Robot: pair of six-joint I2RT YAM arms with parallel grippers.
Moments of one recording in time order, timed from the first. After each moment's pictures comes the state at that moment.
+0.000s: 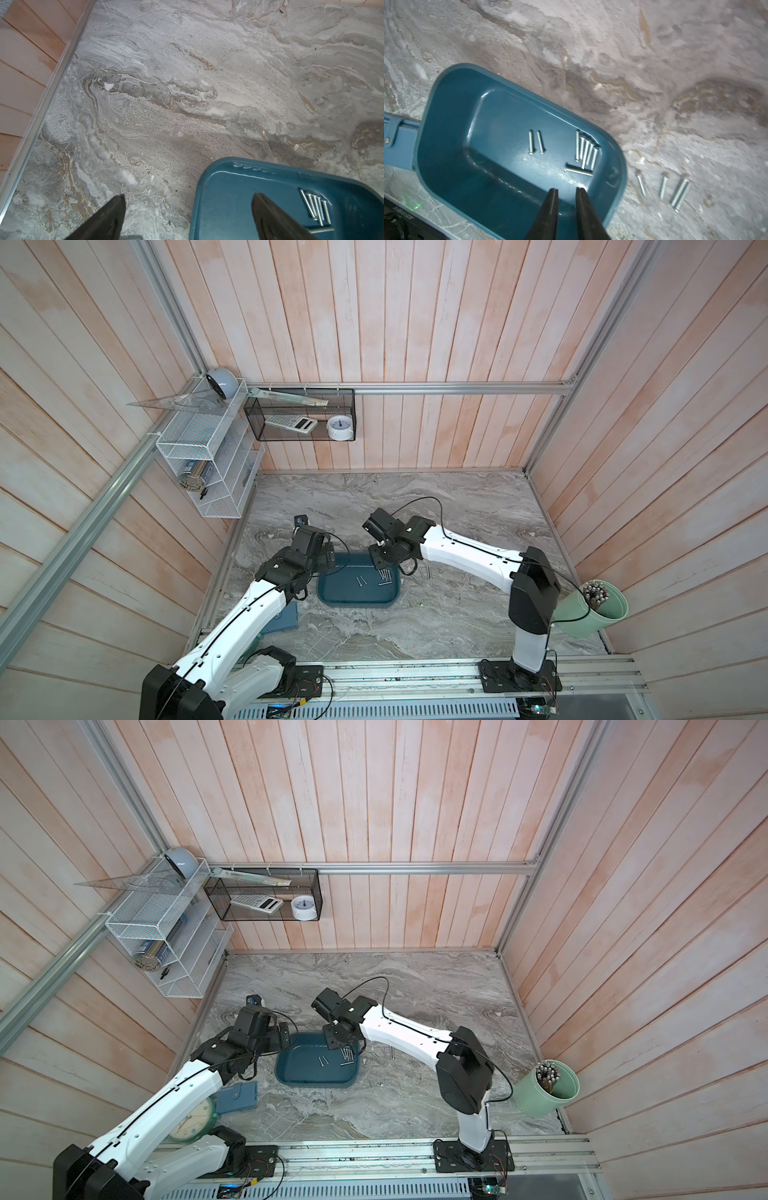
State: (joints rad) left arm -0.40 1.05 0.80 -0.63 -0.35 -0.41; right arm 1.00 1.95 1.68 -0.88 0.09 0.54
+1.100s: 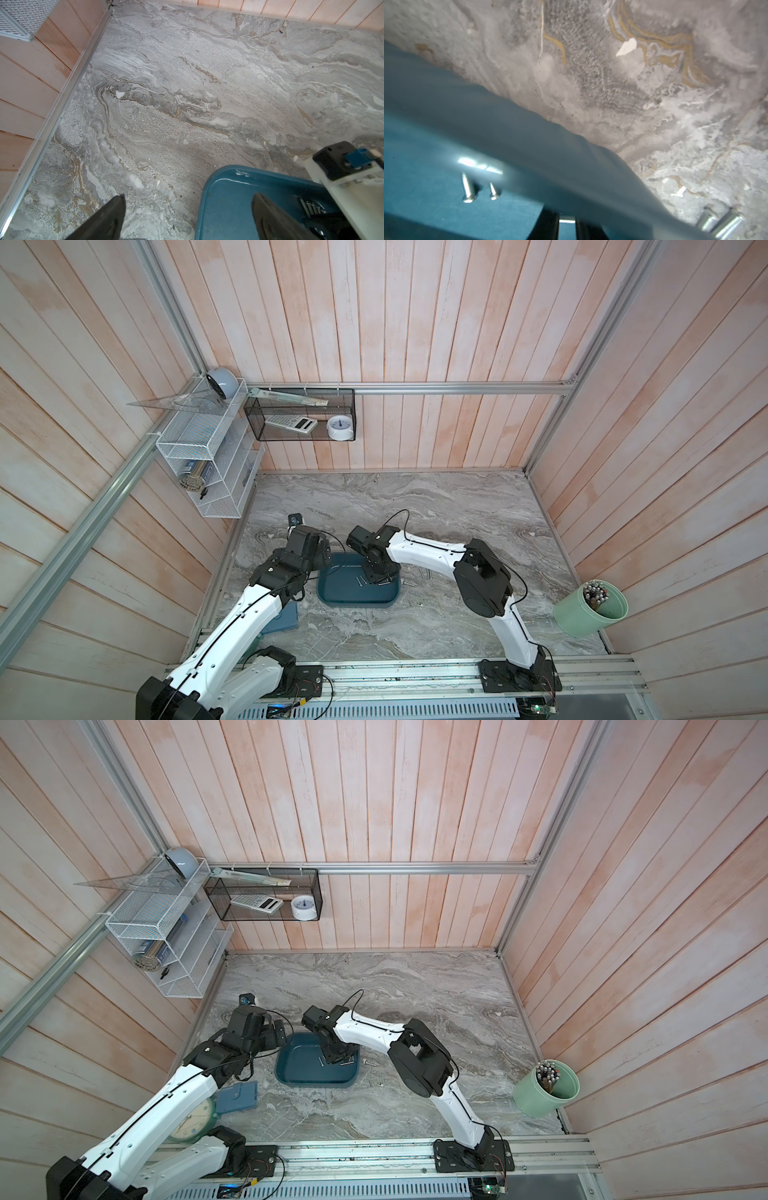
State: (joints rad) left arm -0.39 1.01 0.80 -0.63 -0.37 -0.41; right arm 1.01 2.22 1.77 -1.00 0.13 0.52
